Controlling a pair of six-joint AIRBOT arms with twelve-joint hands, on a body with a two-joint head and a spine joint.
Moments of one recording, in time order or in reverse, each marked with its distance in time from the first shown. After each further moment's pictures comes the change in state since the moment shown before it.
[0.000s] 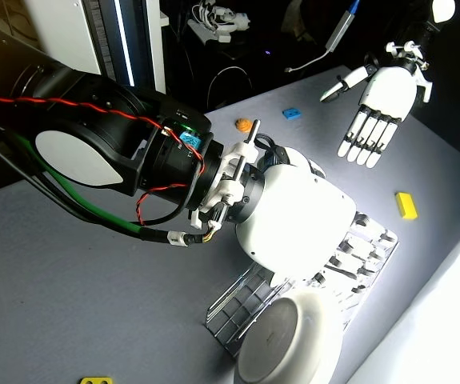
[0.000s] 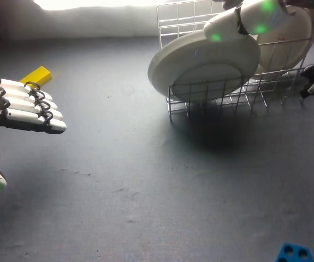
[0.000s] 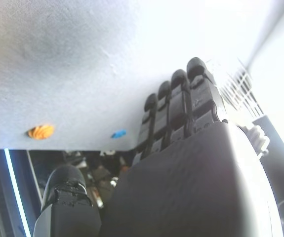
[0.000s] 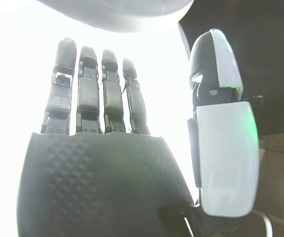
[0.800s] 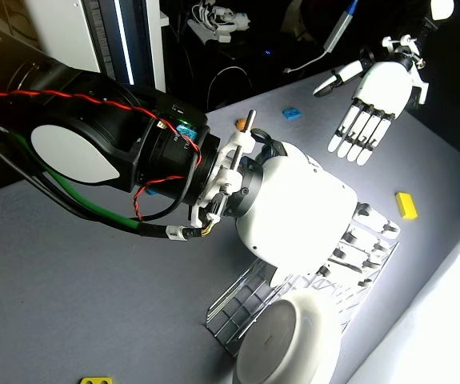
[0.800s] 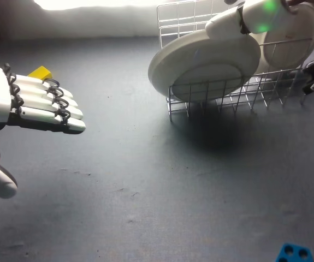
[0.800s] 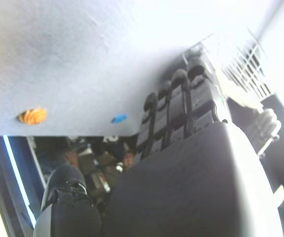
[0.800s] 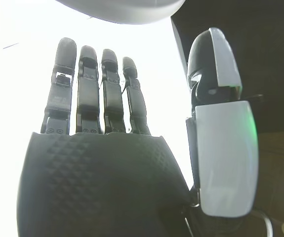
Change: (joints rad) left arm -0.066 0.023 -0.077 0.006 -0.053 0.000; right arm 0.000 0.010 -0.010 -0.066 0.039 -0.003
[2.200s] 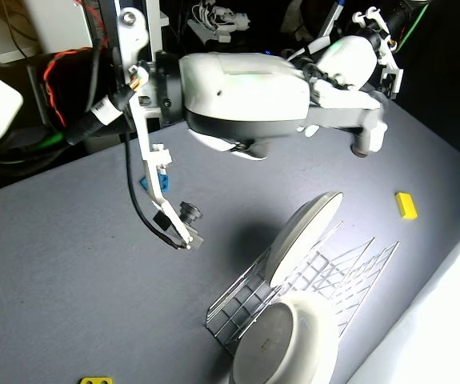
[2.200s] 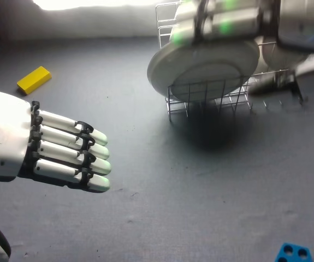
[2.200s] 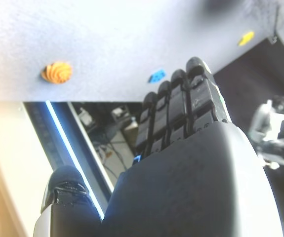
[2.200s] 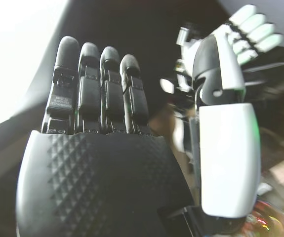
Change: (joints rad) left arm -0.078 0.110 -0.266 0.151 -0.066 0.076; right arm -0.078 0.219 -0.173 -0.922 0.704 -0.157
